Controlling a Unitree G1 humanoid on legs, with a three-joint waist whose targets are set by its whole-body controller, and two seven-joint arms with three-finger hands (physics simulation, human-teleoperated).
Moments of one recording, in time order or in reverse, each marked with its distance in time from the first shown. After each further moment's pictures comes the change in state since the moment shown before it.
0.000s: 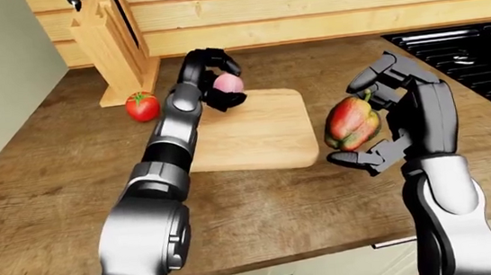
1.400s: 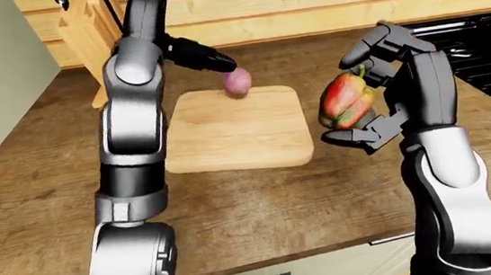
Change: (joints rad) left arm 0.175 0.068 -0.002 -1.013 0.031 0.560 -0.132; right arm -0.169 -0.045 0.019 0.017 -0.038 0.130 0.016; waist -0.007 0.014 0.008
